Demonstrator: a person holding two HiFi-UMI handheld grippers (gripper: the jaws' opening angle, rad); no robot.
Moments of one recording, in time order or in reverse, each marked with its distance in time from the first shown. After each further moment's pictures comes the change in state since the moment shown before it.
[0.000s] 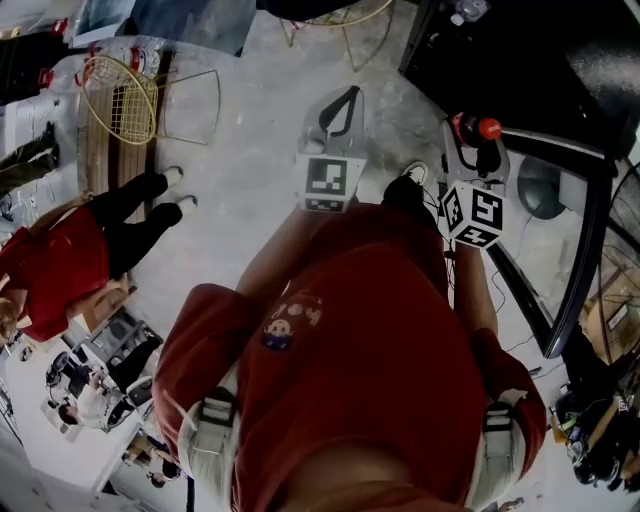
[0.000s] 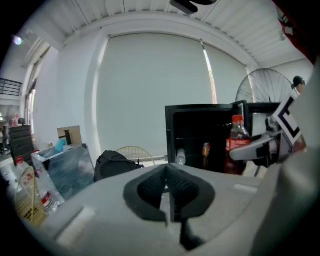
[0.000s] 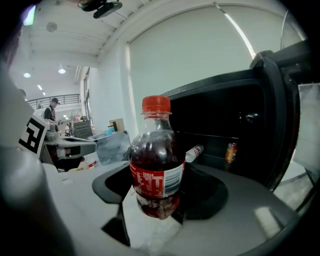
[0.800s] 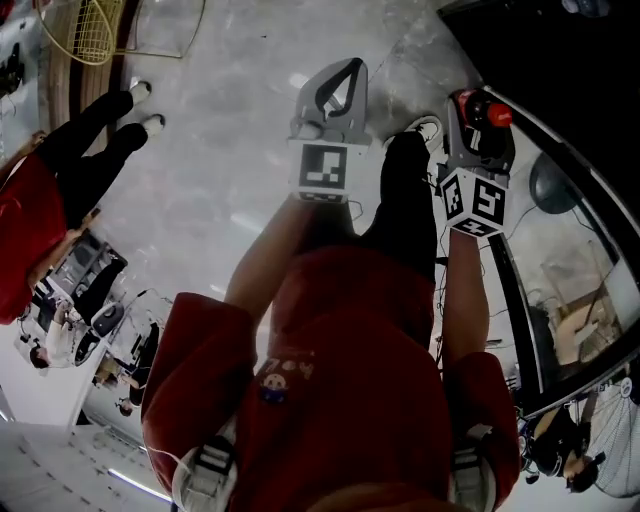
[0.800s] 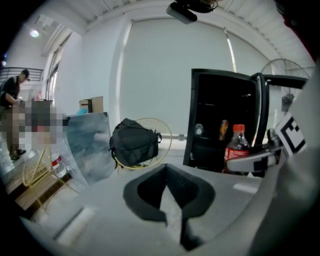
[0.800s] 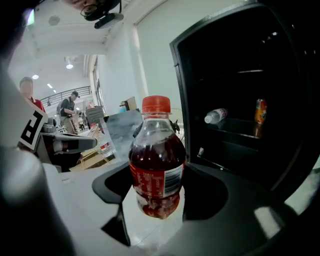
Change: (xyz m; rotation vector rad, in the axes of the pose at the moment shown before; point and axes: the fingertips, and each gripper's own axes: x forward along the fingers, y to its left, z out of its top) left arm -0.008 0.062 -0.183 -0.182 0.108 0.147; right arm 0.096 0.071 -0.164 -0.044 0.152 0.134
